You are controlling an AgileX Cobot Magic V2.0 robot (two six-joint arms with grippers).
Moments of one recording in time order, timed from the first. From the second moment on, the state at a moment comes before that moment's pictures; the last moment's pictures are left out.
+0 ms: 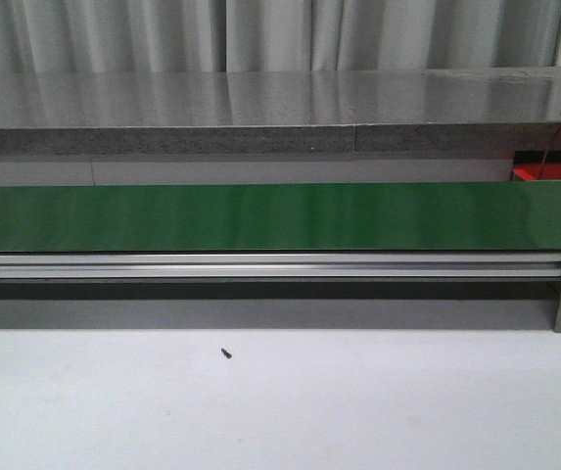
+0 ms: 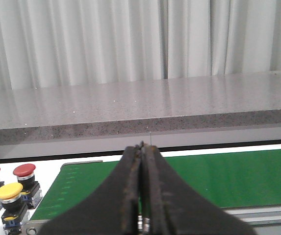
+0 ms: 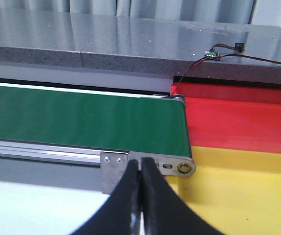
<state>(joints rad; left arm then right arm) -0.07 -0.01 0.01 -0.01 -0.03 0.05 0.06 -0.01 0.03 -0.03 0.12 0.03</state>
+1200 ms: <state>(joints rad) -0.07 0.36 -0.65 -0.09 0.74 0.05 0.06 -0.01 0.03 -0.03 0.12 0.03</state>
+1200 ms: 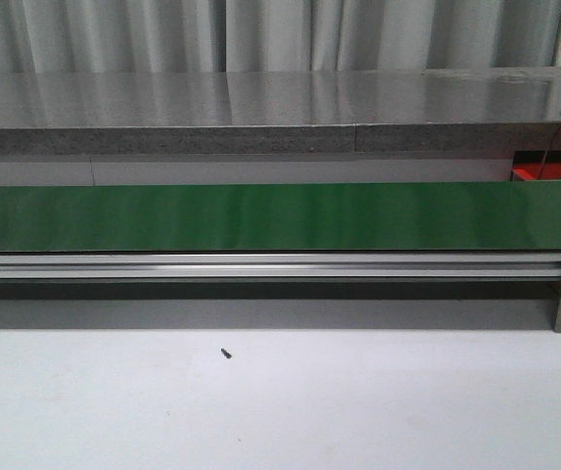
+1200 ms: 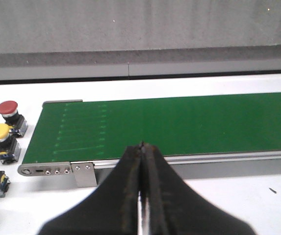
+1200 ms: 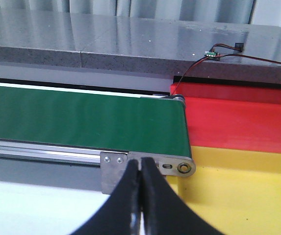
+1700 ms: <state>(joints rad) -0.07 0.42 -0.70 -0.12 0.77 0.05 0.06 -0.01 0.03 -0.03 0.12 0.03</state>
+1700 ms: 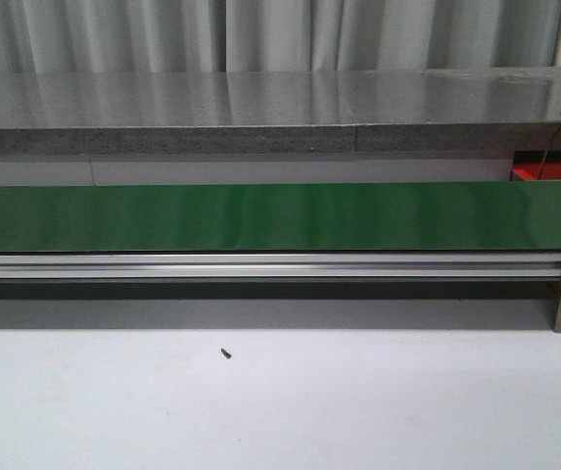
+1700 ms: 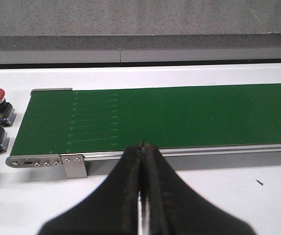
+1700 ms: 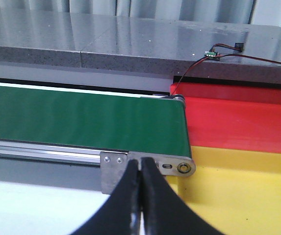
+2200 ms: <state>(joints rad) -0.07 0.42 -0.70 -0.13 0.84 0.05 0.06 -0.01 0.03 -0.03 0.12 0.03</state>
